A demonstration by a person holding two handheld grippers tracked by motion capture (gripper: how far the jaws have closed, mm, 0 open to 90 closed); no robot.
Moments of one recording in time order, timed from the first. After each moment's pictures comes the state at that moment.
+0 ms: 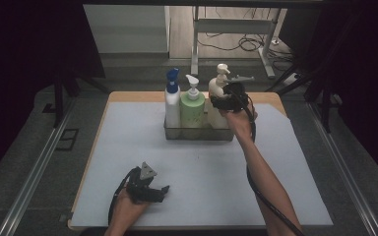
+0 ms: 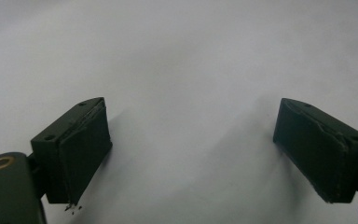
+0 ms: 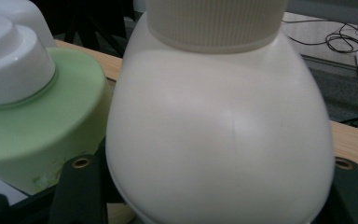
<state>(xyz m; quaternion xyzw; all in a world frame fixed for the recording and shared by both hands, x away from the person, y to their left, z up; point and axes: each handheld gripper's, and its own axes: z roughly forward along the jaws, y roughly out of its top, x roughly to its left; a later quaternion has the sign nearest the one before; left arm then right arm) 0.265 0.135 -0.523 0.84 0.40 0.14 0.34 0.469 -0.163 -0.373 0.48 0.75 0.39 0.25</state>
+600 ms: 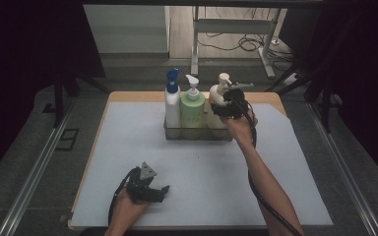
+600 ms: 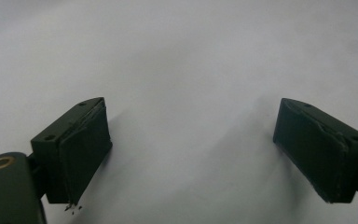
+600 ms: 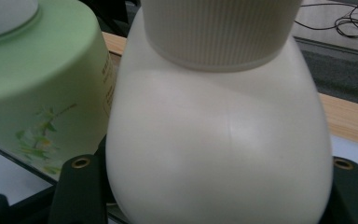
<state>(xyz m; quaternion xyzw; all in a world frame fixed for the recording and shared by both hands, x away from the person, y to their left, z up) 0.265 0.135 -0.523 0.84 0.40 0.14 0.34 0.463 -0.166 -0.393 0.48 0.76 0.38 0.23</state>
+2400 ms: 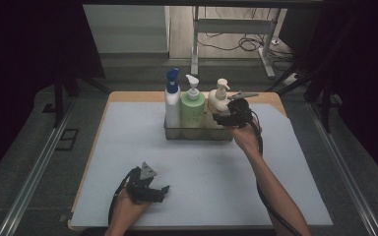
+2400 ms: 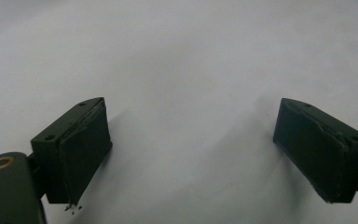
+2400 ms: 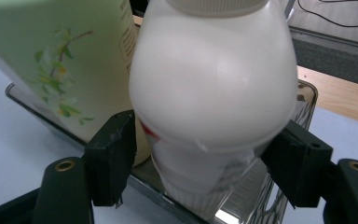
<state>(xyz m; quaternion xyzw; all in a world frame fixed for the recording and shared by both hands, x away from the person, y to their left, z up) 0.264 0.135 -0.524 0.84 0.40 0.14 0.34 0.445 -0.184 -0.409 0.45 0.78 0.39 0.20</state>
